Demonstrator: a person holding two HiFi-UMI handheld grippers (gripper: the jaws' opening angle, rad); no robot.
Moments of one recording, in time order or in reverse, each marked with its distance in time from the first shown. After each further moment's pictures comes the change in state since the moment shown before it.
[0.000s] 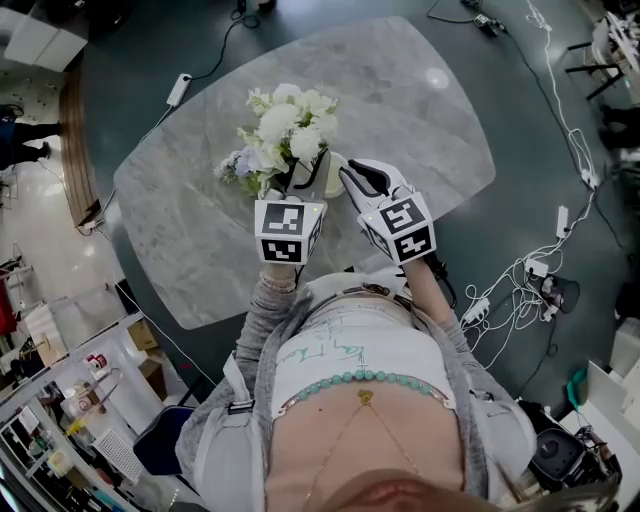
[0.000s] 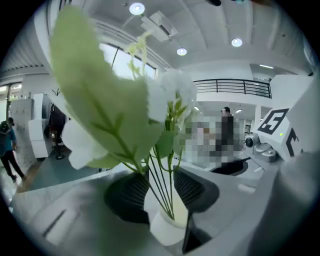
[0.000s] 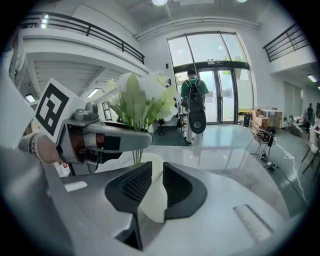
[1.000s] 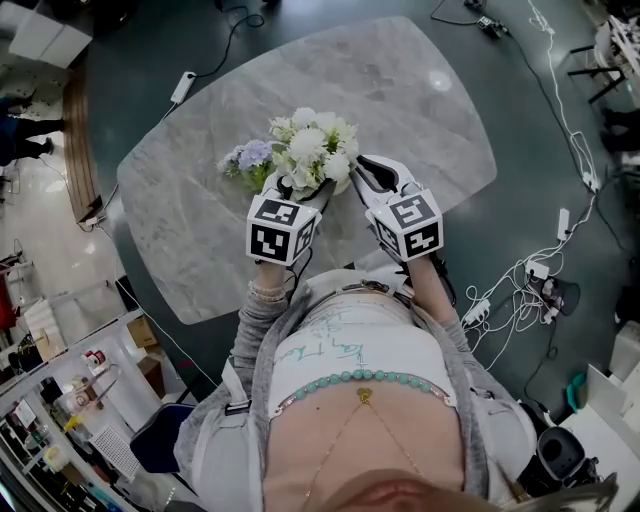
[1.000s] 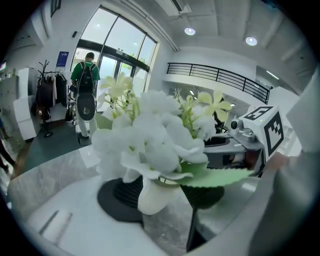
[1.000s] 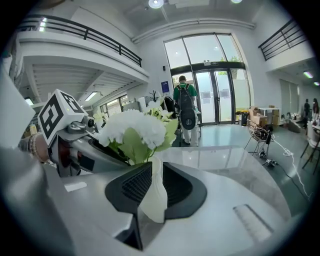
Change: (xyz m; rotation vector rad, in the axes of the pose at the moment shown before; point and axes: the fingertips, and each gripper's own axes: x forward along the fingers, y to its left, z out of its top) left arm -0.023 -0.021 -0.052 -0.078 0.286 -0.158; right arm -0.012 -0.004 0.000 0.033 -0.022 -0.011
